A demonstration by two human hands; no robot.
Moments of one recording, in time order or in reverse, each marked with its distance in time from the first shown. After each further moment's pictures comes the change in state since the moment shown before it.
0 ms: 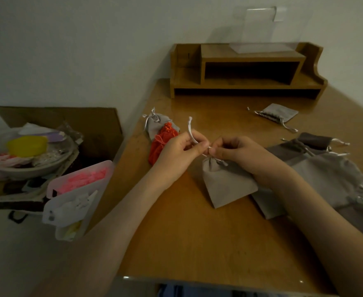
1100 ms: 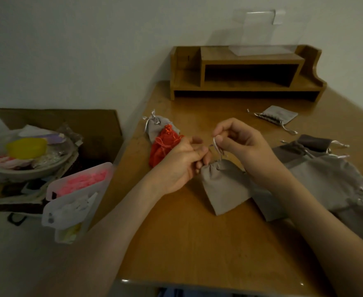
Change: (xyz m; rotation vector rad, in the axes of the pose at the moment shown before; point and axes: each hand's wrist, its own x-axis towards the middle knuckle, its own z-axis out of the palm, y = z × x) left_hand -0.003 0.011 0.006 -0.544 -0.153 -0.318; right_hand -0.004 -0.001 0.002 0.127 0.121 -0.507
